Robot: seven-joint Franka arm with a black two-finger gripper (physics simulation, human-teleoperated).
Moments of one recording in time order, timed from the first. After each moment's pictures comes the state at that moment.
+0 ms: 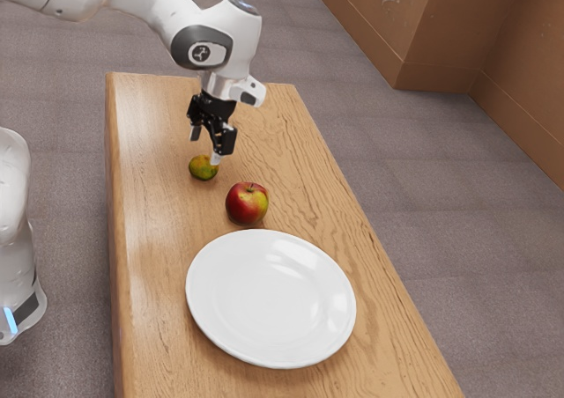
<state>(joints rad) -0.01 -0.39 0.28 -2.35 0.12 1.88 -0.15</state>
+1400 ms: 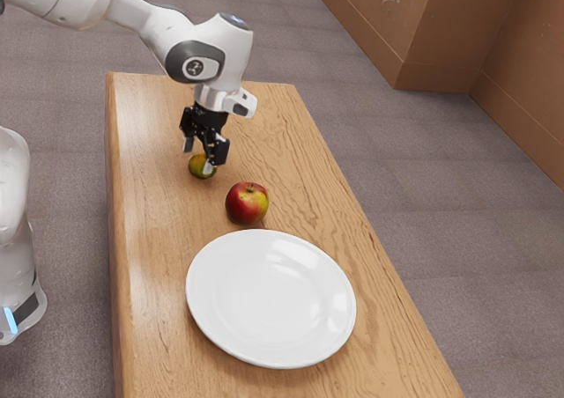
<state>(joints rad) 0.00 -0.37 0.33 -2.42 0.14 1.97 -0.16</state>
